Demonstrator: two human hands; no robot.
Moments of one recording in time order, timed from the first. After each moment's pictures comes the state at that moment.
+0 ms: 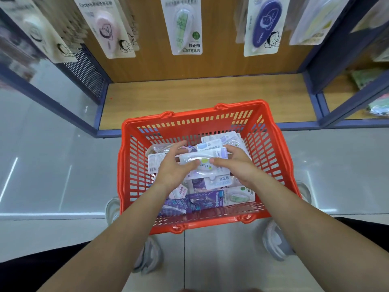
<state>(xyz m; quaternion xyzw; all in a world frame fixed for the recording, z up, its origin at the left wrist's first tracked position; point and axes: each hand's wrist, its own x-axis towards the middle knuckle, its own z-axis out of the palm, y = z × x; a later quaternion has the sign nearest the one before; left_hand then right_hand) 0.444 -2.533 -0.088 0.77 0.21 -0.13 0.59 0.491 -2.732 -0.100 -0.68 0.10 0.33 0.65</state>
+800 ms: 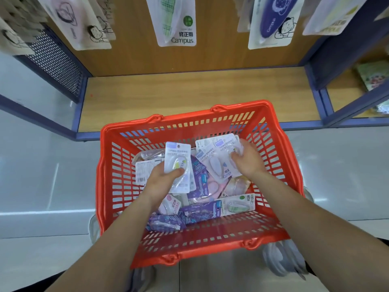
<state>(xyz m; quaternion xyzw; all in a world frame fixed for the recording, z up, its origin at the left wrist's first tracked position) 0.462 -2.514 -0.139 0.68 0.30 -0.21 0.64 0.551 -2.764 -0.179 -0.89 0.12 0.23 0.37</state>
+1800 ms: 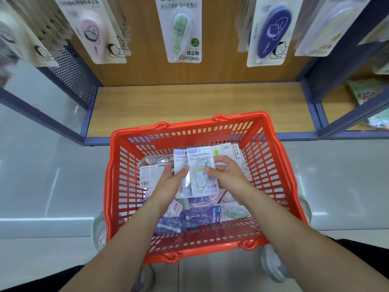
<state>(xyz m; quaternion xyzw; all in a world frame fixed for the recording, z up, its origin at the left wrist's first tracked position) 0.459 -2.529 -0.123 0.65 0.30 -0.19 0.67 0.507 -2.716 -0.122 -0.70 0.13 0.32 0.63</state>
